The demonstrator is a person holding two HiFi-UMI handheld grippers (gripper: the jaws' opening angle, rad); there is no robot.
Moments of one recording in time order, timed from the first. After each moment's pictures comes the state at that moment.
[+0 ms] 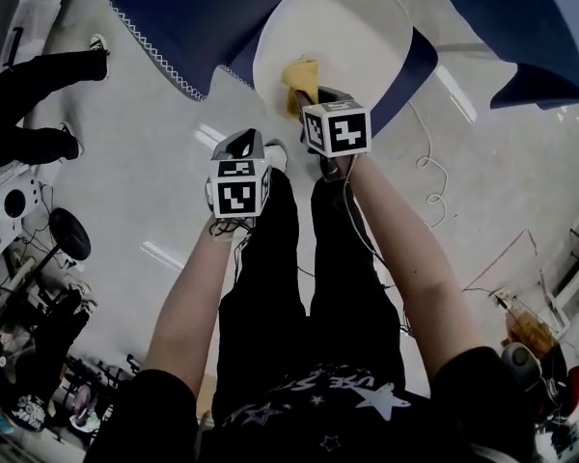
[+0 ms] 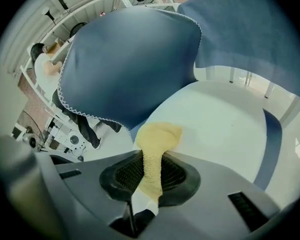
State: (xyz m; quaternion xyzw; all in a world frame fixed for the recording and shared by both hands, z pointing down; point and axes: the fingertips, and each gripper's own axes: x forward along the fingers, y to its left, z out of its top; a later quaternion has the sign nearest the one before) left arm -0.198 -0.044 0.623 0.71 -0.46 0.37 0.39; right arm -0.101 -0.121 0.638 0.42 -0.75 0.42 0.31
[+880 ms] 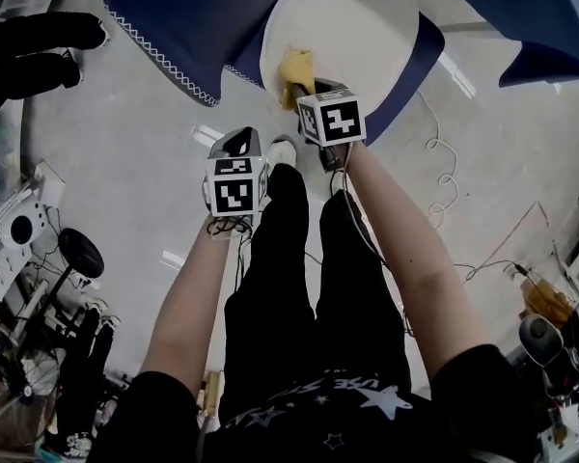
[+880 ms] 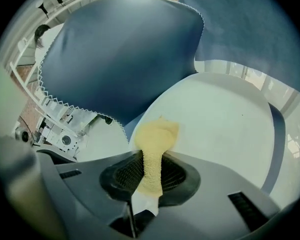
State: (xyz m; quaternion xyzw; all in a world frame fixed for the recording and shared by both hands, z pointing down) left arm -0.240 -0.050 0.646 0.73 -0.42 0.38 0.38; right arm -0.132 -0.126 0.671 0.44 -0.72 0.42 0.33
